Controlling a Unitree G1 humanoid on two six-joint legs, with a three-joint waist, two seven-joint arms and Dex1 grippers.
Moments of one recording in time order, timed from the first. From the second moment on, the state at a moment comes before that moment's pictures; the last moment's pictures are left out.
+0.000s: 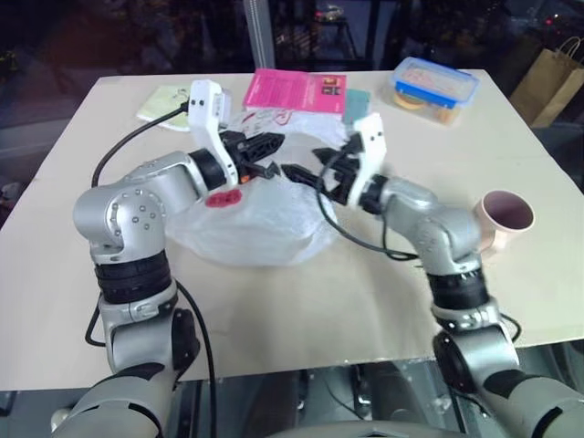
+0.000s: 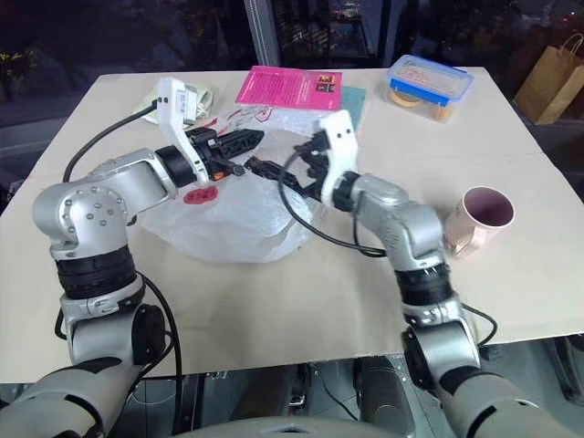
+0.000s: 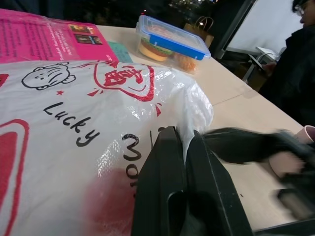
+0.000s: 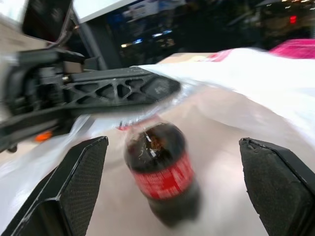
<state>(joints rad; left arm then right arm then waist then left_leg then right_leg) -0.78 0.47 0.27 -0.16 -0.69 1.13 -0.44 -0.70 -0.08 0.06 -0.19 0.53 0.84 0.39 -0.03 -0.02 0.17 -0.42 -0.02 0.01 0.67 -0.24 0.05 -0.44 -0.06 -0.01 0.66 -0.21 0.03</state>
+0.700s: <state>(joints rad) -0.63 0.56 0.10 -0.15 -0.61 0.88 -0.66 -0.15 -0.59 -0.34 -1.01 0.42 1.33 0.14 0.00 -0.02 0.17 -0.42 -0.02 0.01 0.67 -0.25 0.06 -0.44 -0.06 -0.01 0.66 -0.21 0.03</state>
